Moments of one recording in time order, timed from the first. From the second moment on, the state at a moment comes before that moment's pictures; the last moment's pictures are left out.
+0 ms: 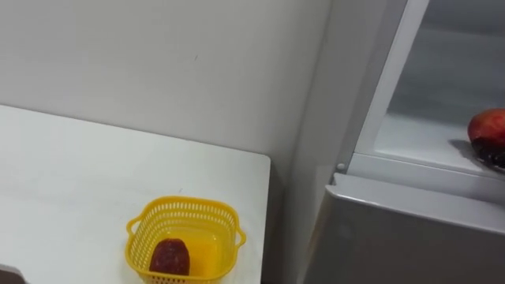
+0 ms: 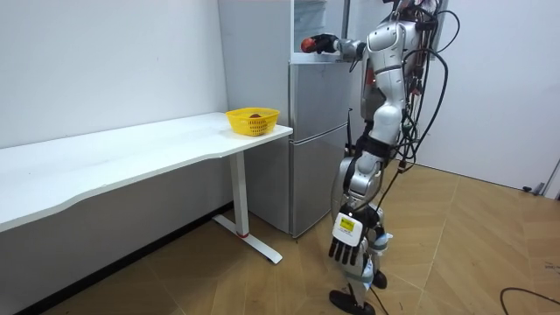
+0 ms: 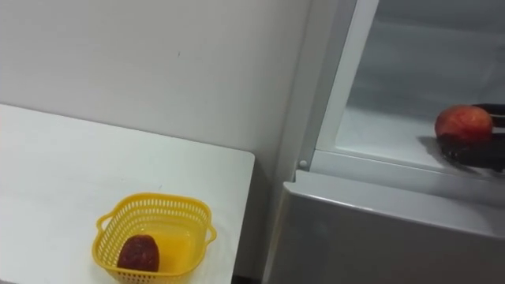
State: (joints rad) left arm 0.36 0.30 0.22 1.00 0.27 0.14 -0.16; right arm -0.64 -0.83 -0.12 0.69 0.25 0.08 0.01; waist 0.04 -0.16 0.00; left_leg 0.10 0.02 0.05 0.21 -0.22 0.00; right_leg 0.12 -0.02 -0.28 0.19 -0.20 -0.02
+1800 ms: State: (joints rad) left arm 0.28 0.27 0.09 1.15 0.19 -0.01 -0.11; right arm -0.13 -0.56 -0.05 -0.57 -0.13 -0.13 -0.09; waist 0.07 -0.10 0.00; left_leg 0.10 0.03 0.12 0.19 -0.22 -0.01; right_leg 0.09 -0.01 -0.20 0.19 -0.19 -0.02
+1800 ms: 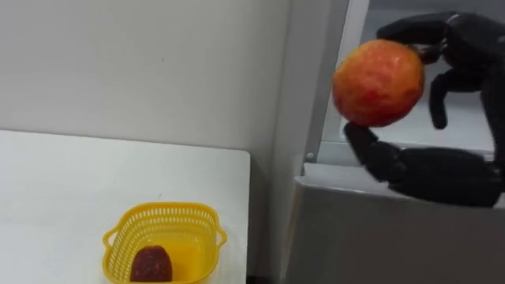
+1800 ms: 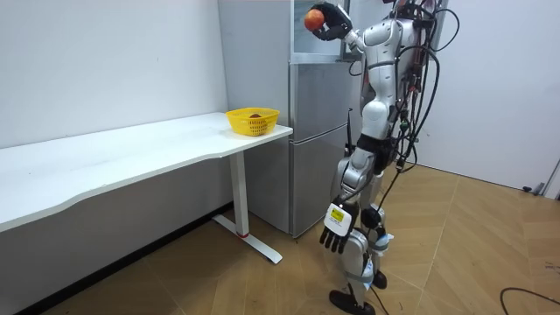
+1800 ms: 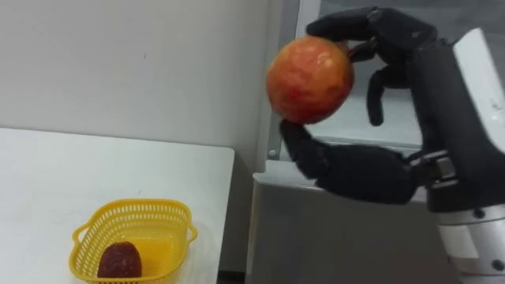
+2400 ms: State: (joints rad) left arm 0.24 0.28 0.07 1.16 0.19 0.00 -0.17; right arm -0.26 -0.55 0.15 -0.50 -0.28 -0.11 0.12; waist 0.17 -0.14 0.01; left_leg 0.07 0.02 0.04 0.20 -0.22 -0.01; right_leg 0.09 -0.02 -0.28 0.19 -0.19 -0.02
